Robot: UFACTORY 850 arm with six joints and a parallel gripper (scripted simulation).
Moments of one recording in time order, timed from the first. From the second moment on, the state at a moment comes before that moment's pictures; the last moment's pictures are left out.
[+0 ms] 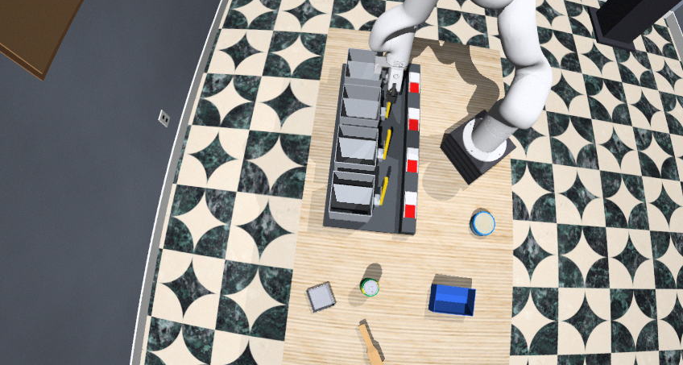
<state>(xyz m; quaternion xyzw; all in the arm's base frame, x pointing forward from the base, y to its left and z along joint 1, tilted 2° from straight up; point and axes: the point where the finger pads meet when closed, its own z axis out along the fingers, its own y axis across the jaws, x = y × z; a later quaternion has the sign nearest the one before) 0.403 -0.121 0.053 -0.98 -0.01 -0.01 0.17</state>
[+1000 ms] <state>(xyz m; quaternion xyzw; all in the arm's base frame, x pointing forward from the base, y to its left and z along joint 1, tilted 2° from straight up) 0.403 -0.141 0.043 -0.96 -0.01 -0.01 0.28</state>
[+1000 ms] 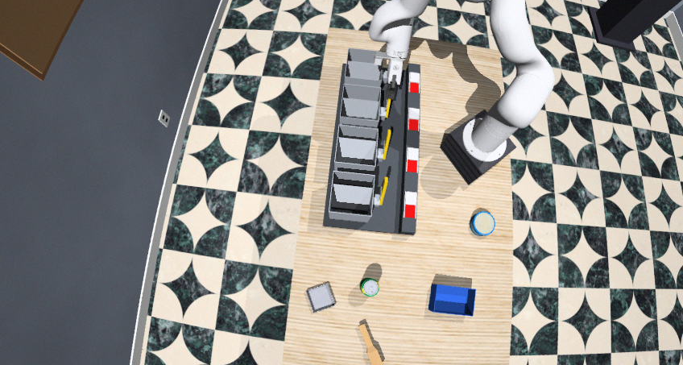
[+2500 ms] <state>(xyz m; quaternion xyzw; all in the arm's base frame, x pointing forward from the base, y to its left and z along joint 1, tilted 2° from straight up) 0.403 -0.146 0.040 -0.95 -0.01 -0.01 0.31</state>
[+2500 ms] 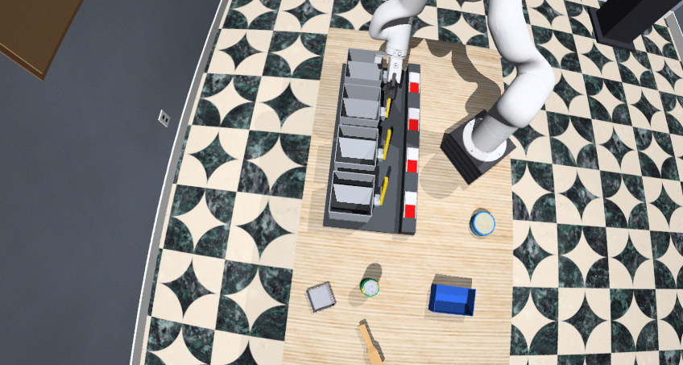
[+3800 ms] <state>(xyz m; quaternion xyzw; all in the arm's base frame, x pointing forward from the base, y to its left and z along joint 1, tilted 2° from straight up) 0.403 -0.159 0.058 -0.95 -0.01 -0.01 0.31</state>
